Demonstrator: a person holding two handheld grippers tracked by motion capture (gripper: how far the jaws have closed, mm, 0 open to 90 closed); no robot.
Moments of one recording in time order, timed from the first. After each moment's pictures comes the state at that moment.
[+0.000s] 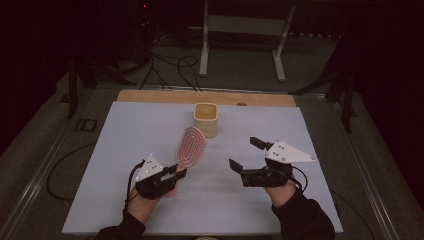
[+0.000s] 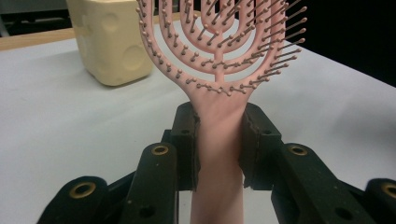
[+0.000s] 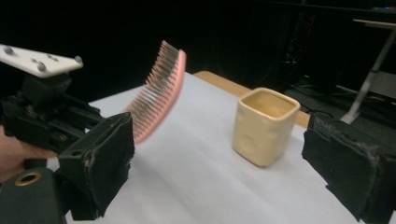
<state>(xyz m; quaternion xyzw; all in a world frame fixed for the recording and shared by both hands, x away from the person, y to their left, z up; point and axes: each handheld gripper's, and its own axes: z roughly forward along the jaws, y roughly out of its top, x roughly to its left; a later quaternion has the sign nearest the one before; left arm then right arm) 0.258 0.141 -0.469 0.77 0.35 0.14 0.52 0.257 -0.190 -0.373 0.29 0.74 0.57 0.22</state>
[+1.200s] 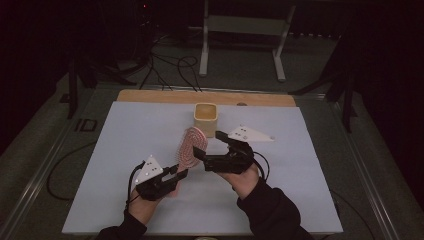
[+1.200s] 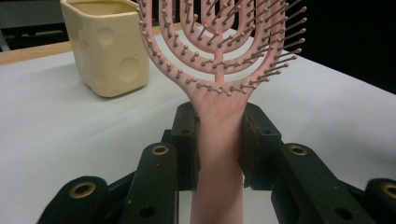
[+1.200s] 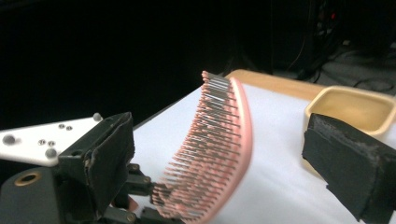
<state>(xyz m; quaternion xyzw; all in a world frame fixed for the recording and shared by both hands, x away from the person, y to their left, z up) 0.254 0.138 -0.467 0.76 0.34 0.15 0.53 0.287 -0.109 -0.369 0.36 0.72 0.58 0.11</state>
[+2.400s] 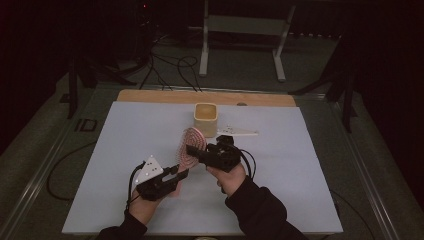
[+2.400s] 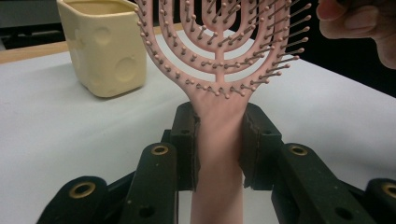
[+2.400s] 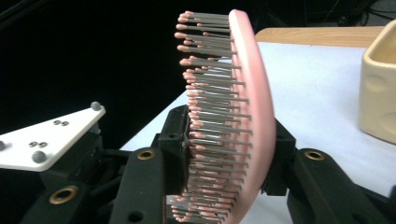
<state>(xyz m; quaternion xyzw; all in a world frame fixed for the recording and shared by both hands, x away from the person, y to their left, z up) 0.255 0.139 -0.469 0.76 0.34 0.15 0.54 0.305 -0.090 -0.394 0.40 0.72 0.56 0.00</state>
